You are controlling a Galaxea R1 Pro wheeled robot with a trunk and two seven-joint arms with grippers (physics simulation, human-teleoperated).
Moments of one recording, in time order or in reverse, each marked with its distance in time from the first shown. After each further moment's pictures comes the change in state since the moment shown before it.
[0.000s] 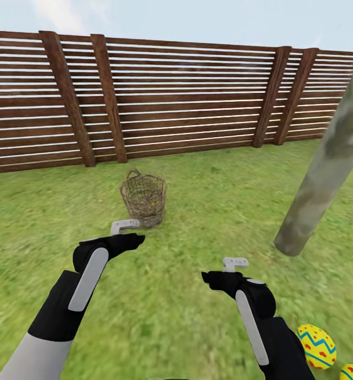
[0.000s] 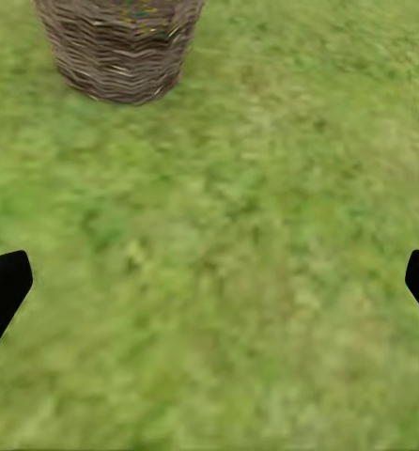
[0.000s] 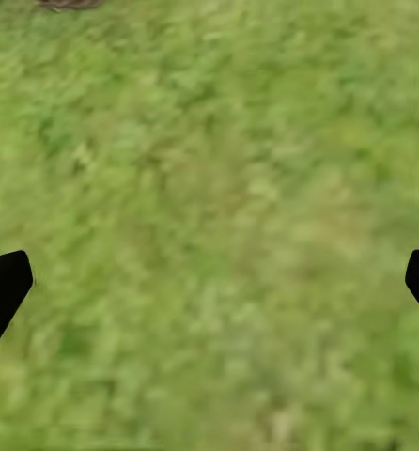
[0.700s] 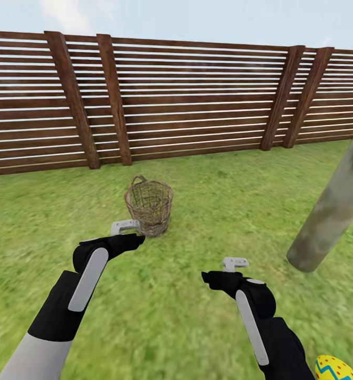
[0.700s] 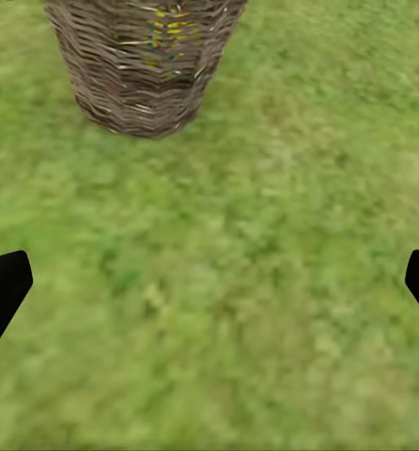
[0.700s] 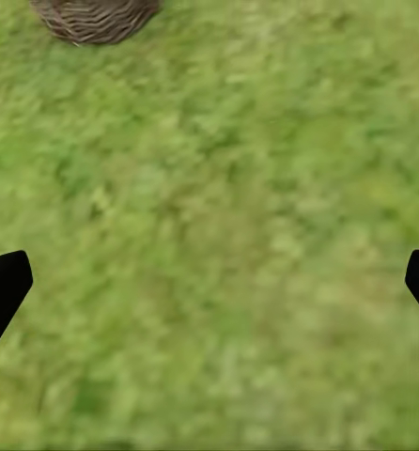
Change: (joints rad) left arm 0.001 0.000 0.001 0.002 0.001 0.004 -0.001; right arm 0.000 0.000 0.000 0.000 0.000 -0.002 0.000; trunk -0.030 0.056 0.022
